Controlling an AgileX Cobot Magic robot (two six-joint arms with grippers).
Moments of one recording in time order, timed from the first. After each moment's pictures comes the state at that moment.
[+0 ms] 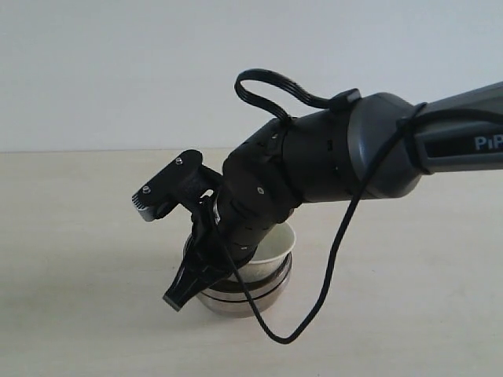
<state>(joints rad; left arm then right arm) 0.01 0.00 0.00 -0.09 0.31 0.04 0.87 1.90 -1.30 -0.13 0.50 -0.08</state>
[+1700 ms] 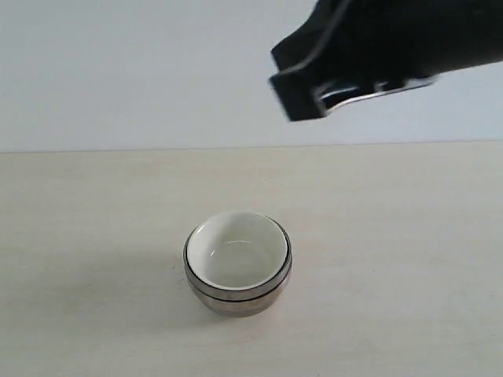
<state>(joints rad) 0.01 0.00 0.00 -0.09 0.31 0.04 0.87 1.05 -1.10 -0.15 0.52 0.01</state>
